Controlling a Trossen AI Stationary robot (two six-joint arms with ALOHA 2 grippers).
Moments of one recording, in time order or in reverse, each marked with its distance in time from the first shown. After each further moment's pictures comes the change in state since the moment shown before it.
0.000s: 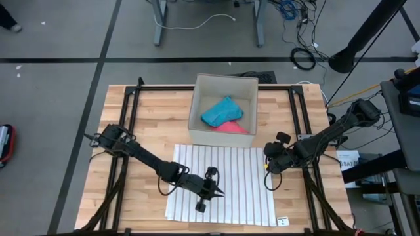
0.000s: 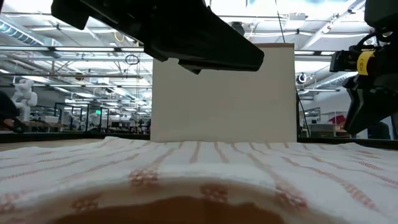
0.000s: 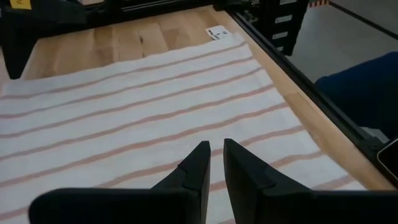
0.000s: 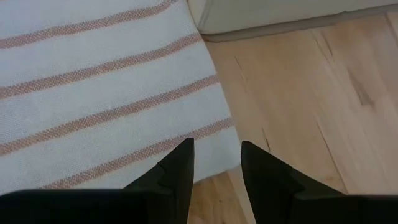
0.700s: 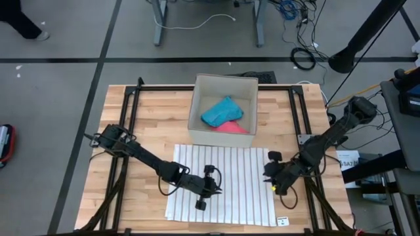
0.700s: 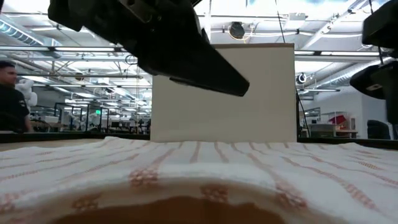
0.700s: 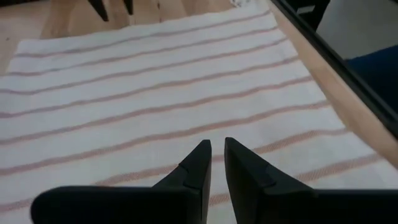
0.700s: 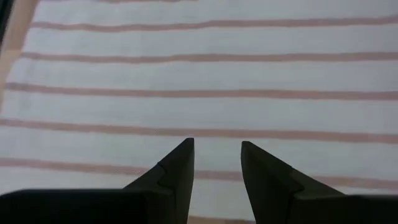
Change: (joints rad) left arm -0.003 -0.001 0.000 -0.095 -0.053 -0.065; right arm 0.212 0.000 0.000 0.345 -0.241 -0.144
